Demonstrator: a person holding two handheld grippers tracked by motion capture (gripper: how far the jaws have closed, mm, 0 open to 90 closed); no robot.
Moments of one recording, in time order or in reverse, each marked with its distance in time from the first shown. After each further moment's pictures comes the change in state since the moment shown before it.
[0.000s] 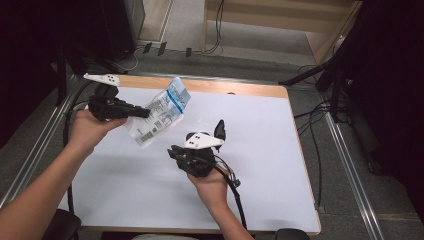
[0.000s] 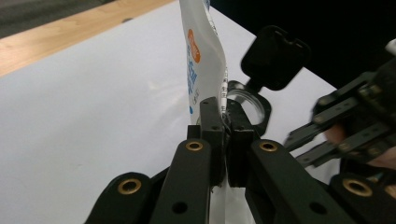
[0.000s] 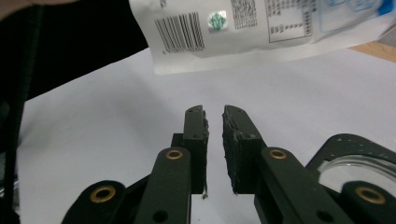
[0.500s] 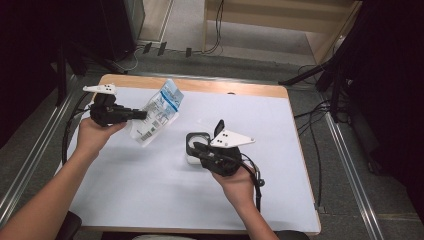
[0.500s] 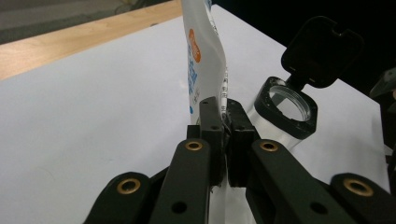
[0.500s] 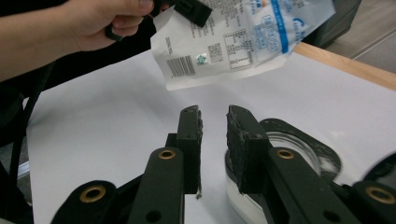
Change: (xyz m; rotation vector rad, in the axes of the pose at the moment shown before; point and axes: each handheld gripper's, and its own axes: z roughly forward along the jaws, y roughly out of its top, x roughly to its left) left arm 0.034 -0.039 0.016 -0.089 0.046 0.001; right arm -0.028 0.001 -0.058 -0.032 -0.002 -0.032
